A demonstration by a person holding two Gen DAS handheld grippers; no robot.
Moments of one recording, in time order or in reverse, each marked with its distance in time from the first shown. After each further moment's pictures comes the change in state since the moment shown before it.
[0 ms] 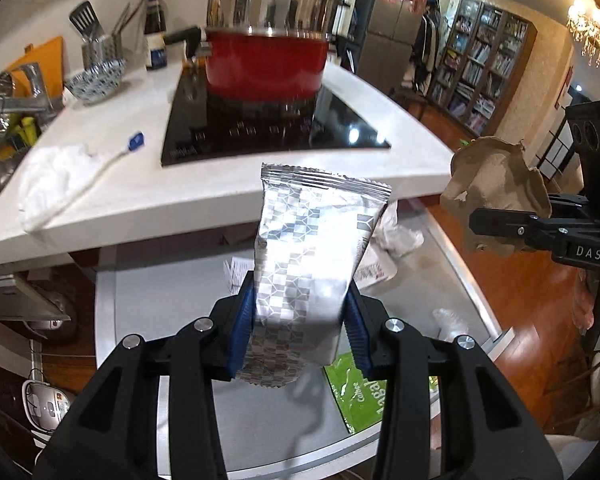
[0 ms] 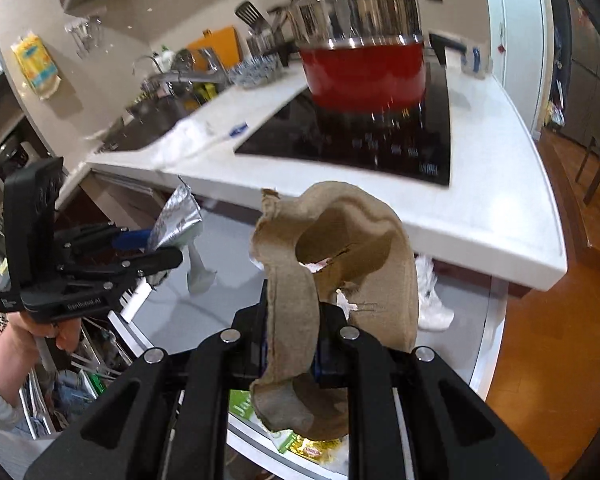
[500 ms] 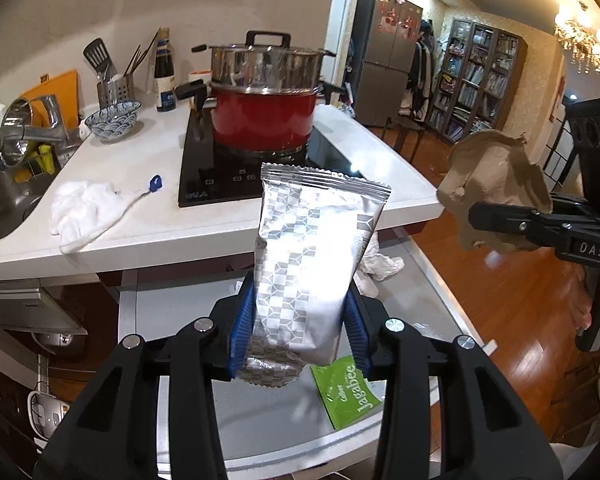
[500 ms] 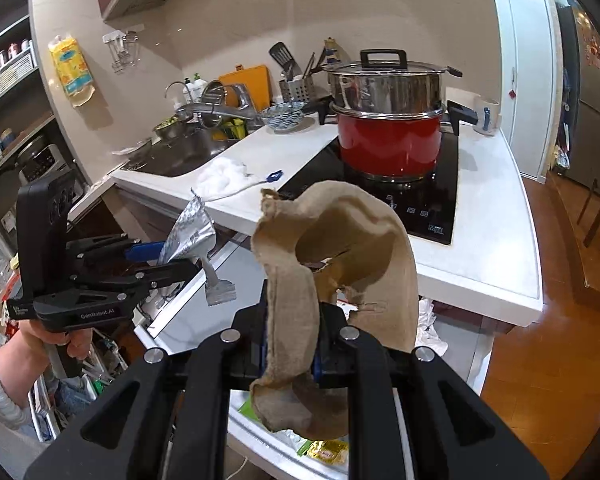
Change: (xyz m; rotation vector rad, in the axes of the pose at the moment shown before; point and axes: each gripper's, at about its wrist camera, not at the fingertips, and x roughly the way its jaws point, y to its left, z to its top) left arm -0.055 -0.017 -0.001 0.026 -0.109 0.008; right arm -0.054 0.037 0.003 -0.075 -0.105 0.028
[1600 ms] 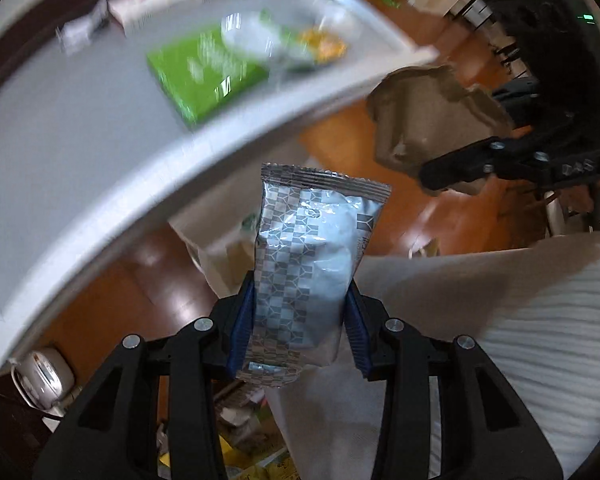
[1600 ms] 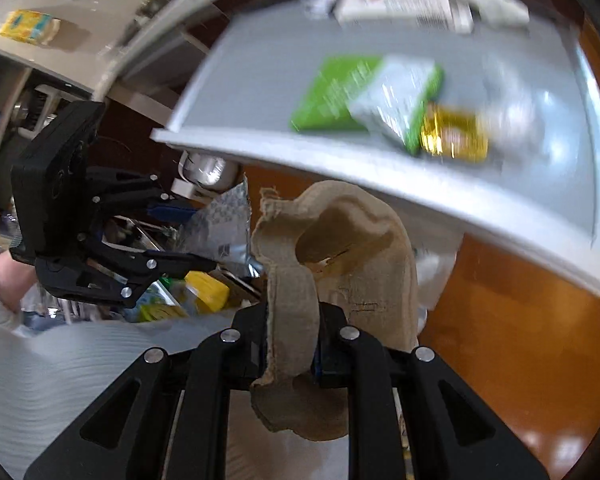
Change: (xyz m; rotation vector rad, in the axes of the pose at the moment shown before) left arm 0.078 -0.054 -0.214 0.214 0.710 -0.309; right arm 0.077 0.023 -0.242 0.297 0.585 0.180
